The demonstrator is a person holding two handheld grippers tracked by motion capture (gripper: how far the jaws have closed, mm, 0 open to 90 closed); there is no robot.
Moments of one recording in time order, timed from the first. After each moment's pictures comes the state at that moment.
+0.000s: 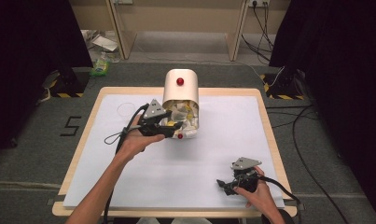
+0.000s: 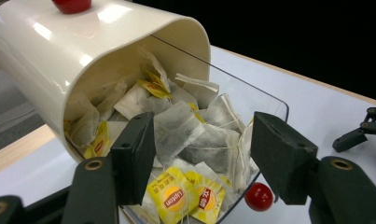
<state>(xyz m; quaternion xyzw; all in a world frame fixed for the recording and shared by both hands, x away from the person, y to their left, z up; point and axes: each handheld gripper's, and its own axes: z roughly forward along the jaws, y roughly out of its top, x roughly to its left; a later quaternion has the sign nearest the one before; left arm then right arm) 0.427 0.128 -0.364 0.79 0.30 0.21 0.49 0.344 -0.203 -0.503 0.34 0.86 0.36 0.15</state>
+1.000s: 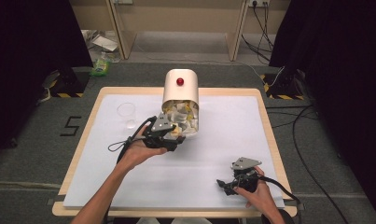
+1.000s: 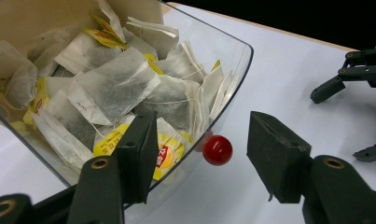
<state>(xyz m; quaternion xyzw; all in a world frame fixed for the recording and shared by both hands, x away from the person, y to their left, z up) 0.405 0.118 -0.388 0.83 0.27 0.18 0.45 0.344 -0.203 -0.503 0.34 0.86 0.36 0.15</state>
